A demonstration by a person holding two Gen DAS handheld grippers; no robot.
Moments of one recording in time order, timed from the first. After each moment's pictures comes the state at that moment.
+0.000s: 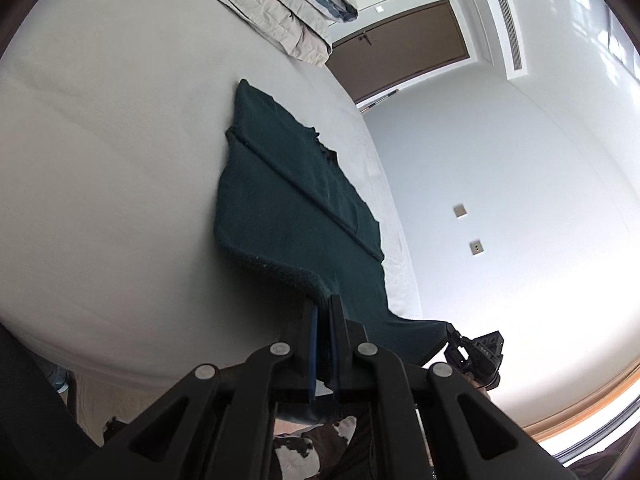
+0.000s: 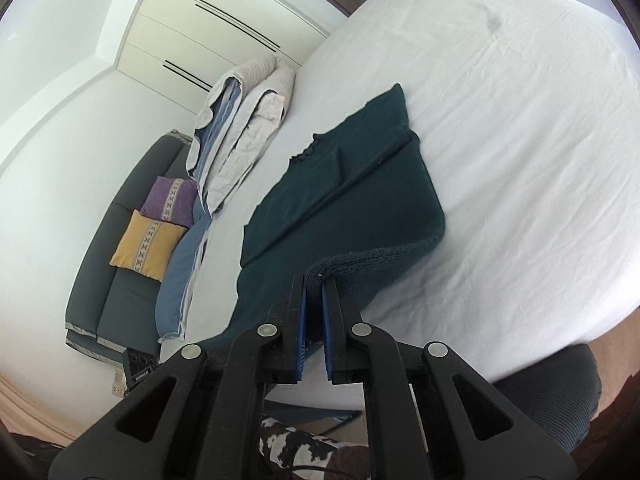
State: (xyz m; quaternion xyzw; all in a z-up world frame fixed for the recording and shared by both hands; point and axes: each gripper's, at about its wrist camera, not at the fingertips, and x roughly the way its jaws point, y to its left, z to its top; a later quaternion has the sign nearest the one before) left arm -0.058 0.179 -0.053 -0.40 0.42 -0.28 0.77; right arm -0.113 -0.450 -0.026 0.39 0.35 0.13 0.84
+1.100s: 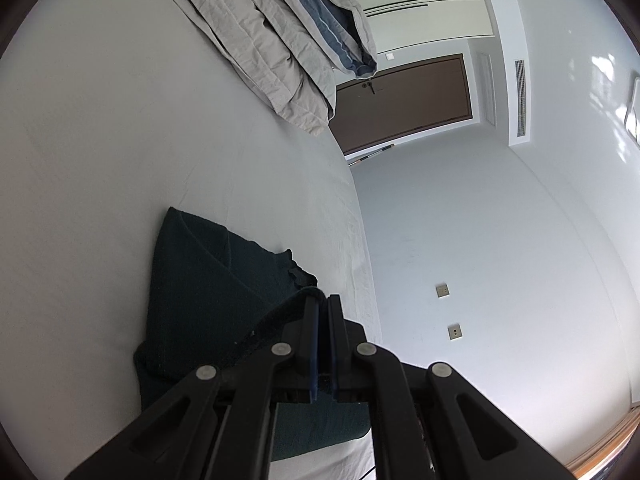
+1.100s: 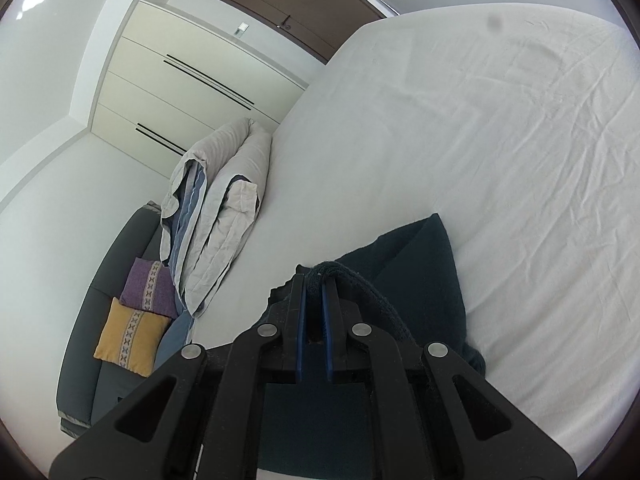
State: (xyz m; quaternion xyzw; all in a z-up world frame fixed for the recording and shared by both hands) left arm 0.206 0.167 -0.042 -0.48 0.36 -0.25 0.76; right arm 0.172 -0.528 -0.038 0.43 0.30 0.04 0.85
